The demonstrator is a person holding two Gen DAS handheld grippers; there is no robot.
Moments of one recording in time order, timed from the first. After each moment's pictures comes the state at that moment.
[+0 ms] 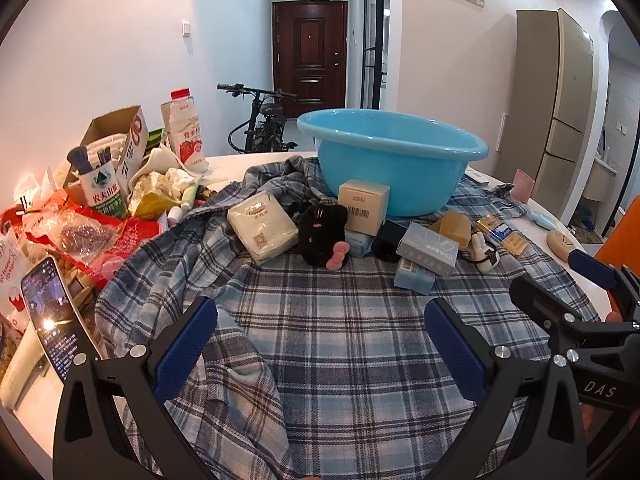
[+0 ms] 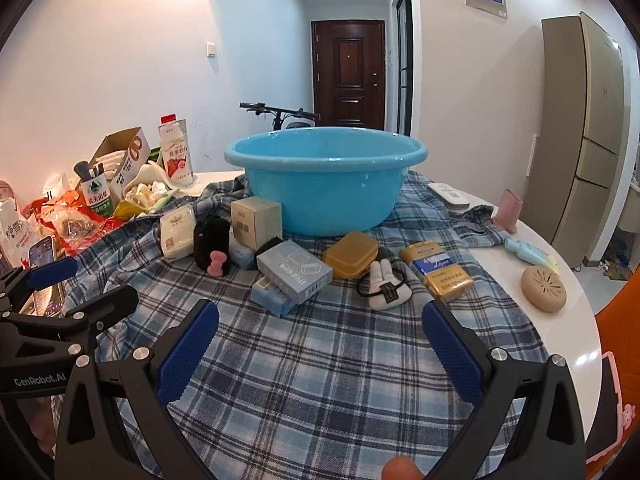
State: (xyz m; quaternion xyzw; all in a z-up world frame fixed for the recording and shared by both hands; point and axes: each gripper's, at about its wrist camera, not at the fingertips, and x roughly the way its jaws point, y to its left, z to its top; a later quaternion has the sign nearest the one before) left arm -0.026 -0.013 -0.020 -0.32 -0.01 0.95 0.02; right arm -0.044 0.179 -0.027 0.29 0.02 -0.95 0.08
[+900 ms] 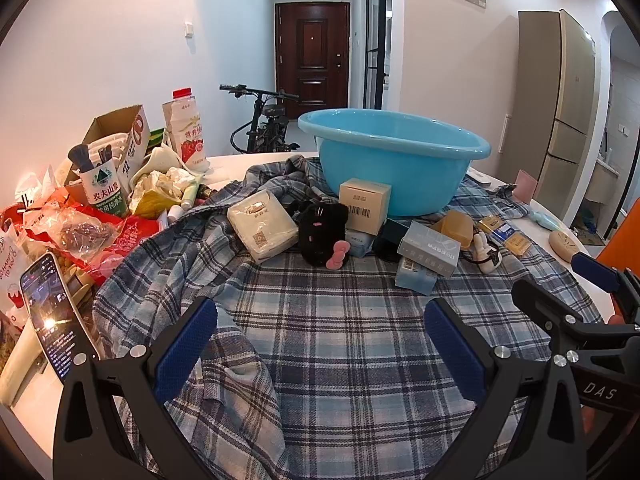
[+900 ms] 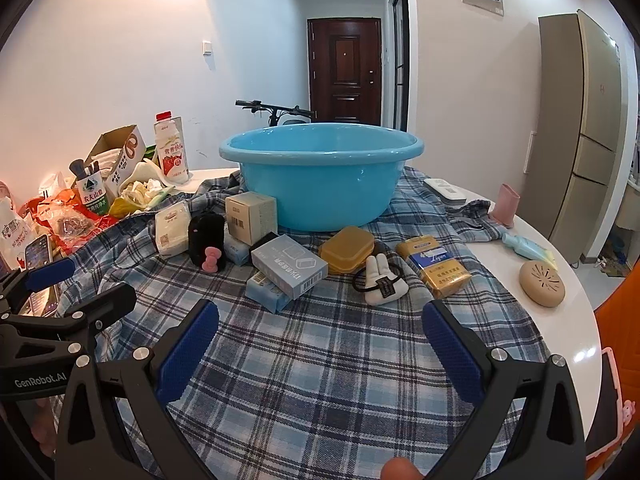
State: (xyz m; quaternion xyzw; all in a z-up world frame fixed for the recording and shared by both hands) left arm -0.025 -0.009 -0.021 -0.32 0.00 0.95 0.01; right arm -0.044 0.178 -0.032 0.29 0.02 -0.95 0.07
